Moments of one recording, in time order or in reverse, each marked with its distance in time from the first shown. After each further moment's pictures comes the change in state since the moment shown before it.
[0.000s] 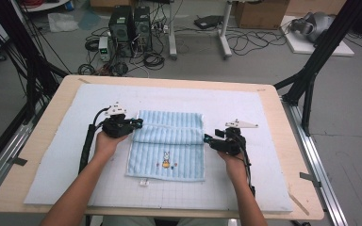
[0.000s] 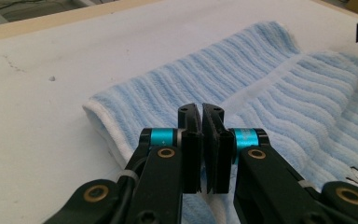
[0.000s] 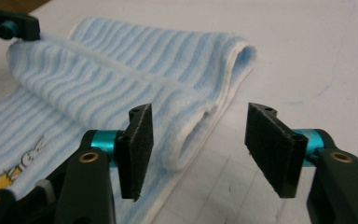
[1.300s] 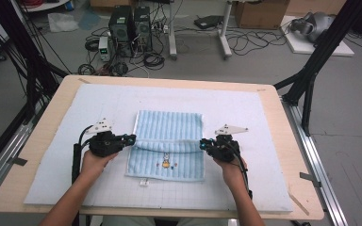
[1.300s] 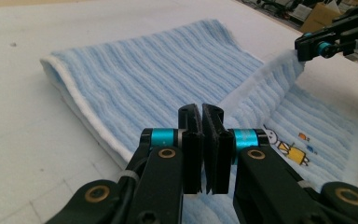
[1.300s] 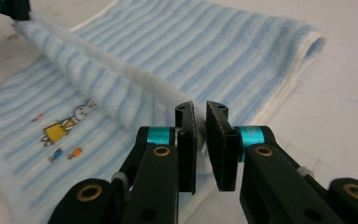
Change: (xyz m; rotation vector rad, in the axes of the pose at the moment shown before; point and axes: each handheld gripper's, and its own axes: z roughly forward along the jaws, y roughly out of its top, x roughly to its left) left arm -0.027 -0.035 -0.053 -0.055 -0.109 -0.062; right arm 0.036 -0.005 -0.009 0.083 0.072 -0.150
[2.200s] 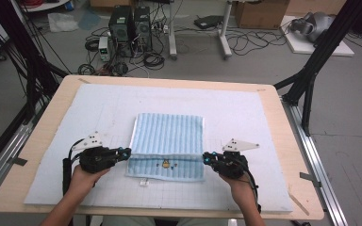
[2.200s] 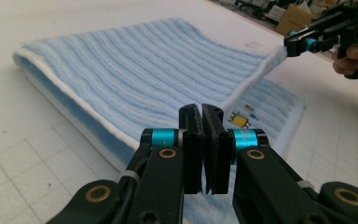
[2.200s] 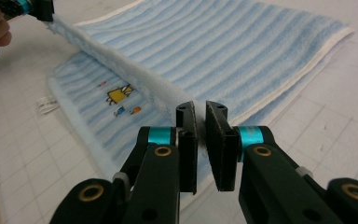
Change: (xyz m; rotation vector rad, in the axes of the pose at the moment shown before) left arm -0.028 -0.020 -0.034 -0.003 -0.082 0.025; right arm 0.021 -0.027 -0.038 -0.028 0.091 -0.023
